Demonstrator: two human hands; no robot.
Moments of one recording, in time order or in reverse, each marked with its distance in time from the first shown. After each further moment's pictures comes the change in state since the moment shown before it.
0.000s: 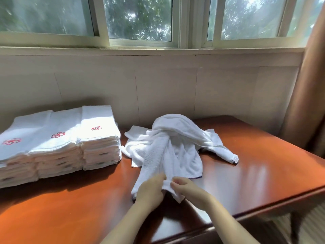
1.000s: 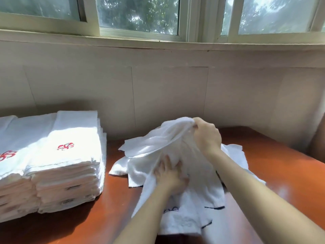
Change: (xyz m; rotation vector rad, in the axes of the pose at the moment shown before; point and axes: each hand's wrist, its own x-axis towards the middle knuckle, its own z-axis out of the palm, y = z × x) left_hand 0.221 0.005 0.043 -0.025 -0.150 -0.125; right_hand 0.210 -0.089 -0.144 -0.878 0.968 -0.254
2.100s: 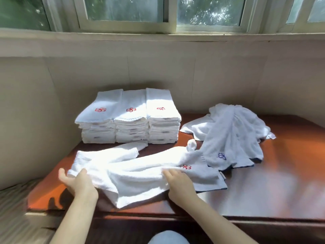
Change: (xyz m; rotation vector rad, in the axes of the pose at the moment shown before) left_hand -0.382 -0.281 -0.125 -1.225 1.509 -0.799; right_hand -0.351 -0.180 -0.003 0.004 -0.630 -0.606
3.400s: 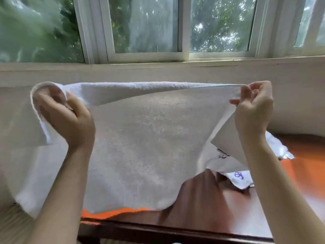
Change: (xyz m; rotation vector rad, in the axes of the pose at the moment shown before) left_hand -0.042 0.230 0.014 -0.104 0.084 1.335; right_hand 0.028 -0.012 -0.271 0.723 1.207 0.157
